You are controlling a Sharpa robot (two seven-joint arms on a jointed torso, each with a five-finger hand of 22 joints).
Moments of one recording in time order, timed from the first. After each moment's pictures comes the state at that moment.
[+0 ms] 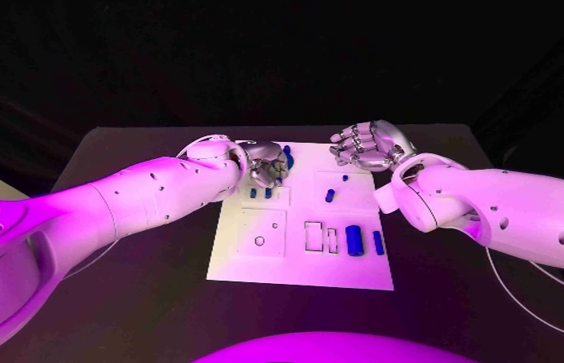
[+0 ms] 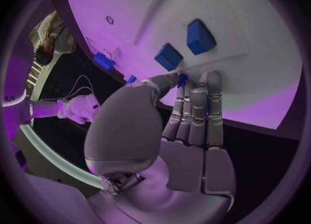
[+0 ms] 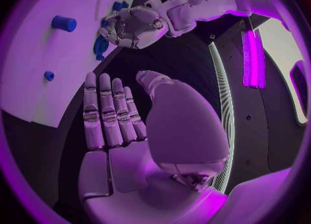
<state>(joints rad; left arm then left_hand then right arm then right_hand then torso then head) 1.21 -0.41 -0.10 1.01 -1.43 -0.05 0.09 1.39 -0.20 0.60 0.03 0.20 0.77 0.17 0.46 0.34 0.79 0.11 0.72 0.23 1.14 0.05 1.28 0.79 0.17 0.93 0.15 1.01 0.67 1.21 -0.90 -0.14 1.63 -0.58 -0.64 0.11 1.39 -0.22 0.43 0.24 0.37 0.77 0.20 0.39 0.22 0.97 0.15 0.36 0.06 1.05 0.12 0.13 0.45 0.17 1.04 0.23 0.07 0.19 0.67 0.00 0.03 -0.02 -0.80</state>
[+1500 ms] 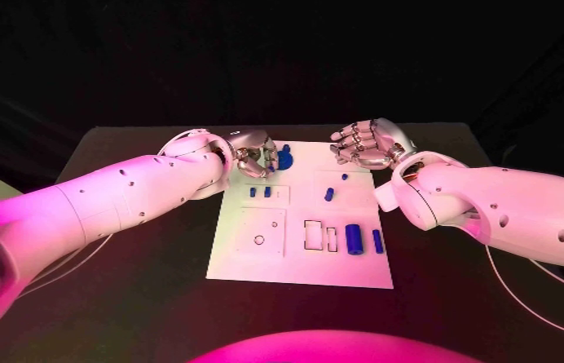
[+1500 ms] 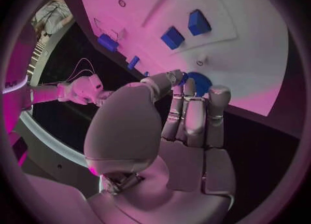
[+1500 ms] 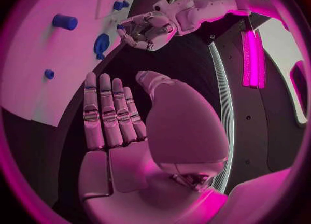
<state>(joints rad) 1.21 -0.52 -0.05 1.13 -1.33 -0.11 0.07 1.38 -0.15 0.65 -0.06 0.19 0.95 0.14 0.46 0.35 0.91 0.09 0.76 0.24 1.36 0.00 1.43 1.06 0.15 1.11 0.11 1.25 0.97 1.21 -0.90 -0.14 1.63 -0.58 -0.64 0.12 1.39 -0.22 0.44 0.24 0.37 0.77 0.20 0.39 0.22 0.97 0.15 0.36 0.06 1.05 0.12 0.13 0.44 0.17 1.04 0.22 0.07 0.19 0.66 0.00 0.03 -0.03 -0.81</state>
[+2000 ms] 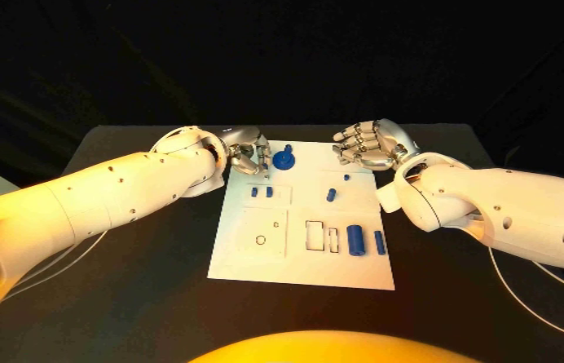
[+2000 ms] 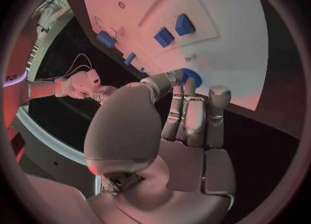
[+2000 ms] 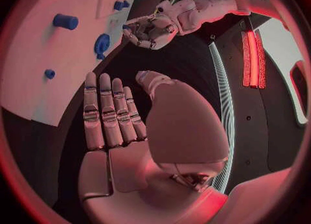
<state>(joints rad) 1.22 -0.55 -0.05 1.15 -1.31 -0.11 0.04 1.38 -0.15 0.65 -0.06 0.19 0.95 0.14 0.45 0.35 0.91 0.09 0.76 0.24 1.36 0.00 1.43 1.06 0.15 1.11 0.11 1.25 0.97 1.21 -0.91 -0.14 1.63 -0.58 -0.64 0.12 1.39 -0.22 0.44 0.24 0.37 0.77 0.20 0.39 0.22 0.97 0.15 0.36 0.06 1.05 0.12 0.13 0.44 0.17 1.04 0.22 0.07 0.19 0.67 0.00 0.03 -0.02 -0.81</state>
